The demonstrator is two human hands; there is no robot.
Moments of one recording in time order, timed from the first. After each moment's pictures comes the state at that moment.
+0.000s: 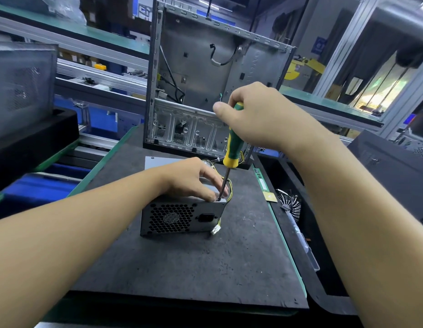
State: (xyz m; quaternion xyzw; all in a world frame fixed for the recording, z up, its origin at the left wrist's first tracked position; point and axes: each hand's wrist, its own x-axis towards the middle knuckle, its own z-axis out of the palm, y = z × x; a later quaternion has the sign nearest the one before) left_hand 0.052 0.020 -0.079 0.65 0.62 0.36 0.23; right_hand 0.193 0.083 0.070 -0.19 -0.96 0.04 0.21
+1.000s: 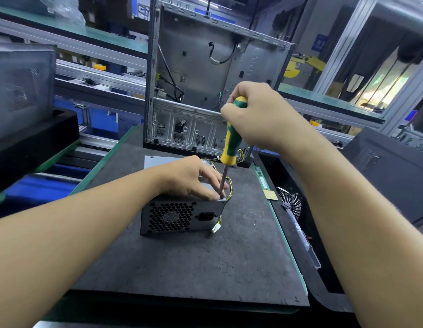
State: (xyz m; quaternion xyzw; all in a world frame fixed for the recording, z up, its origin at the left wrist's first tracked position) left_hand 0.051 0.020 -0.084 0.64 0.63 0.37 0.23; right_hand 0.194 0.090 0.061 -0.18 -0.94 0.16 0.26
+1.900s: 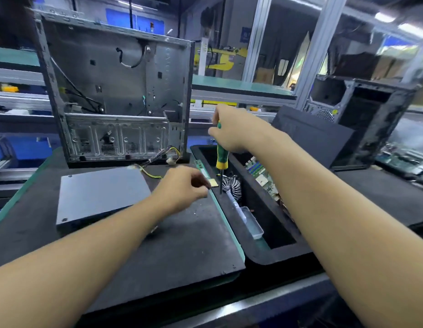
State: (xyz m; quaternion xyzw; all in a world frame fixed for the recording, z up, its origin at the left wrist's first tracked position) left_hand 0.181 0.085 -0.072 0.55 0.72 0.39 0.14; right_hand 0.291 0.166 0.060 -0.34 -0.93 0.01 0.15
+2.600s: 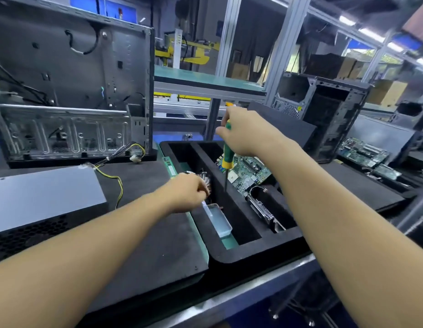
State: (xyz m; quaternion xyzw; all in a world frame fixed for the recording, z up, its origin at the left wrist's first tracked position) left_hand 0.227 0.156 -0.084 0.66 0.71 0.19 0.12; right_hand 0.360 0.206 0.056 -0.42 -0.89 0.01 0.17
